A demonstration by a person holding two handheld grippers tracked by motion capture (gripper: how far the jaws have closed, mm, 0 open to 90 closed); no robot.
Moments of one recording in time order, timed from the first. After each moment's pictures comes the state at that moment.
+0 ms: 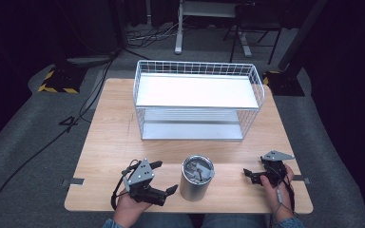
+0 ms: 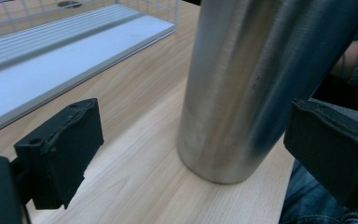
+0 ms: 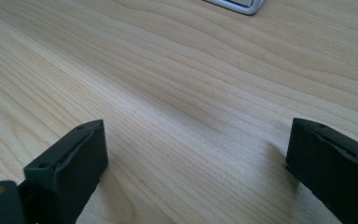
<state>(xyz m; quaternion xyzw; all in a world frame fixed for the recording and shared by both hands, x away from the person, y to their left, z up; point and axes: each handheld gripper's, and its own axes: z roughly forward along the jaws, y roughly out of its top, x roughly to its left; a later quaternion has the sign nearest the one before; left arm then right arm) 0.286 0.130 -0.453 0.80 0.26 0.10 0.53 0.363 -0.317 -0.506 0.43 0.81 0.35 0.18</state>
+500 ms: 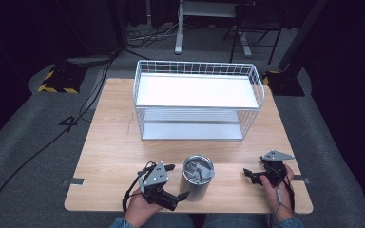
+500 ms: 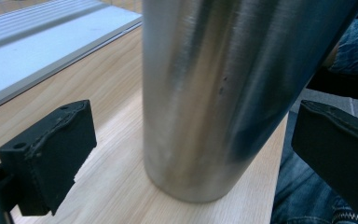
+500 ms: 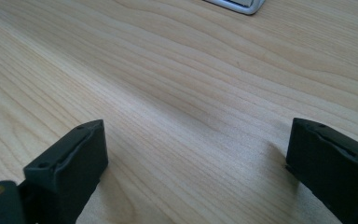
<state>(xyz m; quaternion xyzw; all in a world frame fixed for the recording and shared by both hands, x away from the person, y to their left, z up) 0.290 0.097 -0.467 0.82 0.23 0.08 0.52 0.363 -0.317 -0.506 0.43 0.81 0.35 0.18</state>
